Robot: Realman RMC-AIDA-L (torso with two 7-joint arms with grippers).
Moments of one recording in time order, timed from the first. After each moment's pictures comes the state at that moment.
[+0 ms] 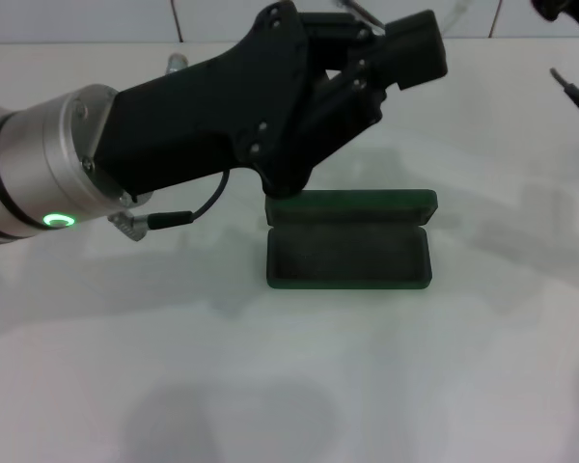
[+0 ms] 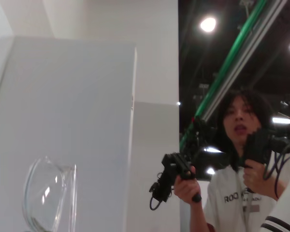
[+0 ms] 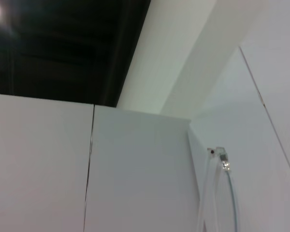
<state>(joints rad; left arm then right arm) -0.44 -2.09 1.47 0.87 0.88 1.75 -1.33 0.77 2.03 -1.01 -0.17 -0.90 -1.92 0.94</state>
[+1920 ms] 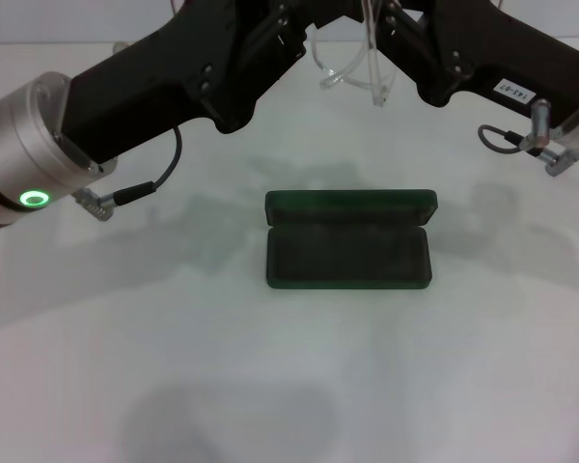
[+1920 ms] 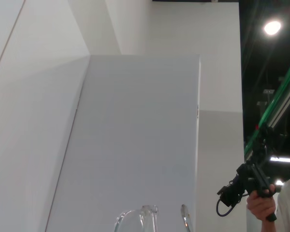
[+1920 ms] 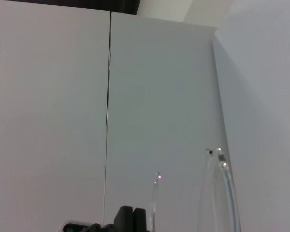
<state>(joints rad) -0.46 -2.08 1.33 0.71 0.90 1.72 -1.27 0.73 2.03 -1.34 -0.32 -0.83 -1.70 0.93</state>
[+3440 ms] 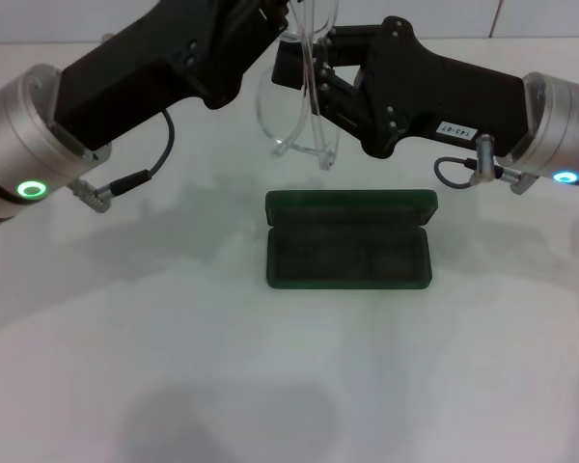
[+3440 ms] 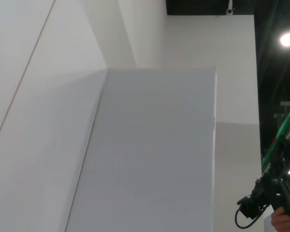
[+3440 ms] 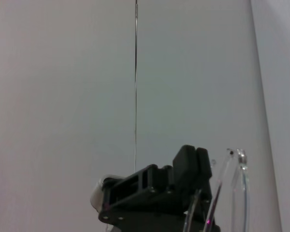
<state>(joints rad) -0.48 -2.09 1.31 0.65 0.87 1.72 -1.26 0.75 2.03 -1.49 -0.36 -0.83 -1.62 0.93</state>
